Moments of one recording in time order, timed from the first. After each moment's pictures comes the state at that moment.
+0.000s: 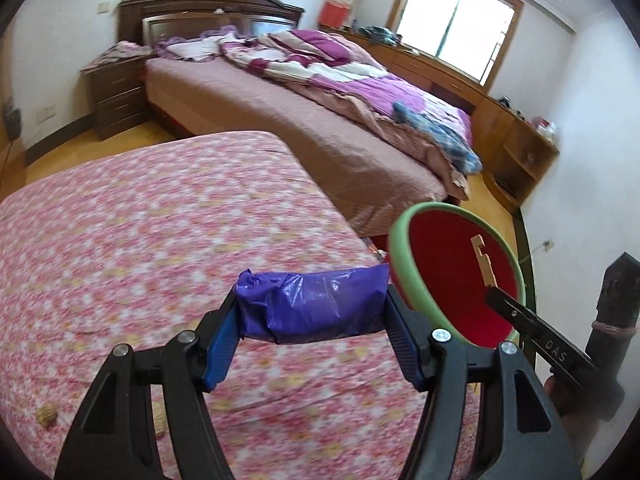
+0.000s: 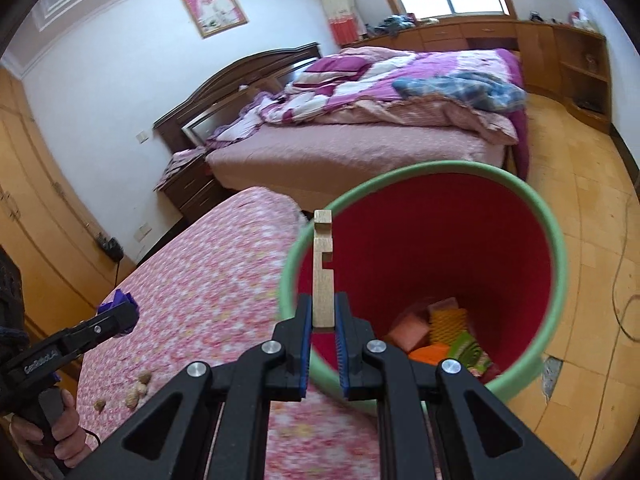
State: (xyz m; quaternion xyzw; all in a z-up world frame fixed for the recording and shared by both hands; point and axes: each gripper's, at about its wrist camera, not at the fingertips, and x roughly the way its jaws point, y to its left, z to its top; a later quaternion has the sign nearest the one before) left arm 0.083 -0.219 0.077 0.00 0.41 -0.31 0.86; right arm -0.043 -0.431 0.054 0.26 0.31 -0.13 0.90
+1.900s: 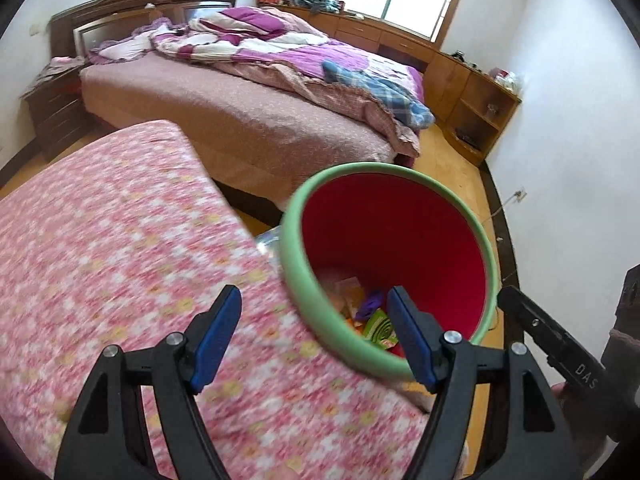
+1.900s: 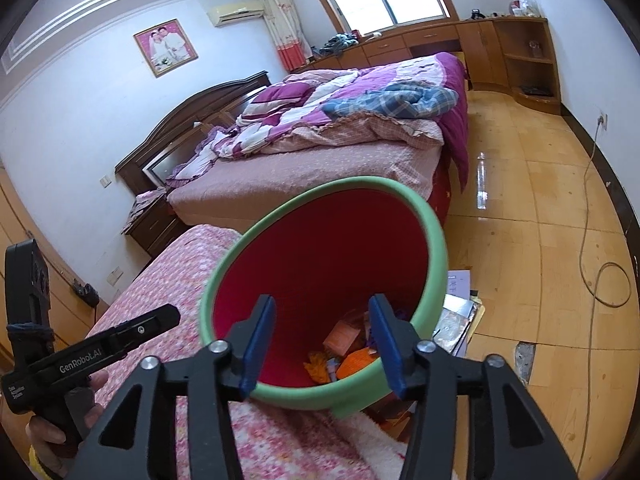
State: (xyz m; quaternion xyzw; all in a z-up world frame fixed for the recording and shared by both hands) left arm 0.064 -0.316 0.057 0.06 0.42 -0.38 0.82; right arm -0.109 -0.473 0.056 0.29 0.27 -0.21 0.89
